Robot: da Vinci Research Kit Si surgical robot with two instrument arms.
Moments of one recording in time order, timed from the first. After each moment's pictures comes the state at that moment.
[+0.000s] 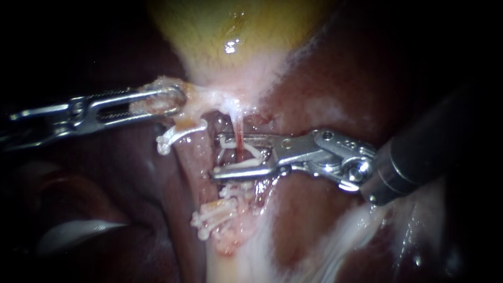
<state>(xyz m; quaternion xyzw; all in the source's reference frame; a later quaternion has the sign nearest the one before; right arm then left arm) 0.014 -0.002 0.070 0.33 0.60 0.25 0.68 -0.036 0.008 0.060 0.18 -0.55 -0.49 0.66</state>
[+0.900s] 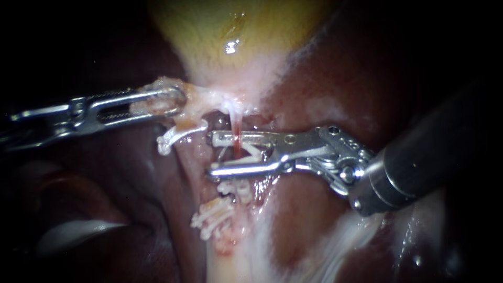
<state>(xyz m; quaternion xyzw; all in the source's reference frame) 0.014 -0.002 0.066 0.38 0.64 0.27 0.62 -0.036 0.008 0.060 0.17 -0.55 -0.49 0.66</state>
